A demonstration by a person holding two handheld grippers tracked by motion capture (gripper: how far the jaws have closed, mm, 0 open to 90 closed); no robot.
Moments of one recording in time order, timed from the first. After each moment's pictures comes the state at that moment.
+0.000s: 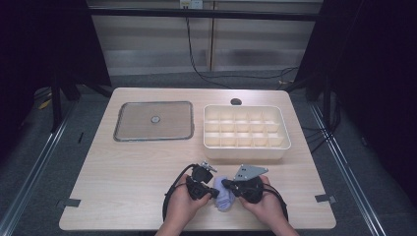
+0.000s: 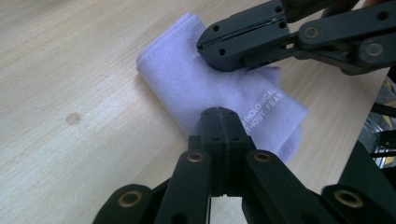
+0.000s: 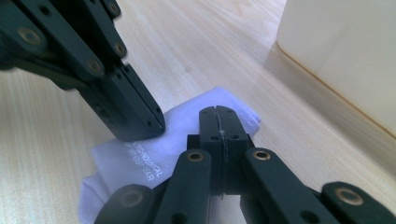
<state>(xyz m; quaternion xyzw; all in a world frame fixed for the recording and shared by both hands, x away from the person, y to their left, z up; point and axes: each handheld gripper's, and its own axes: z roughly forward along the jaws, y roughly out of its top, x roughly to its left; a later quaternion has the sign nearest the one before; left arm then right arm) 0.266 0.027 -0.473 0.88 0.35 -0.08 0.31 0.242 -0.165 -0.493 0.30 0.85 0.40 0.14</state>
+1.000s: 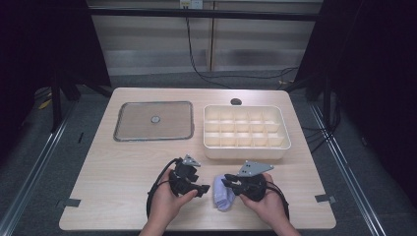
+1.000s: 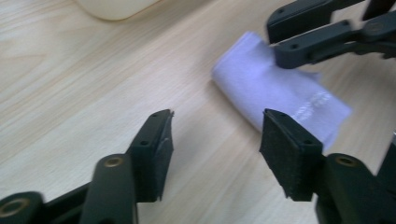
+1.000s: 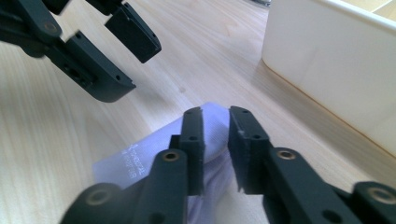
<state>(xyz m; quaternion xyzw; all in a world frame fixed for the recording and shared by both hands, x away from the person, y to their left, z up) 0.274 0.069 -0.461 0.87 0.35 0.00 0.34 0.243 -0.169 -0.480 0.33 0.83 0.43 0.14</state>
